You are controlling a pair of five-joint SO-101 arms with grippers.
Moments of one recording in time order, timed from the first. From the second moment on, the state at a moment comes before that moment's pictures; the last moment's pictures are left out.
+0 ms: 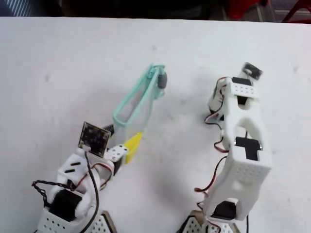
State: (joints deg) left arm 17.6 -104.1 86.9 51.6 2.5; right arm 4.6 24.8 1.8 64.9 -16.3
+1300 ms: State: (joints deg) left arm 17.6 -104.1 86.9 51.6 2.5; right arm 2.1 27.8 -1.9 68.6 9.0
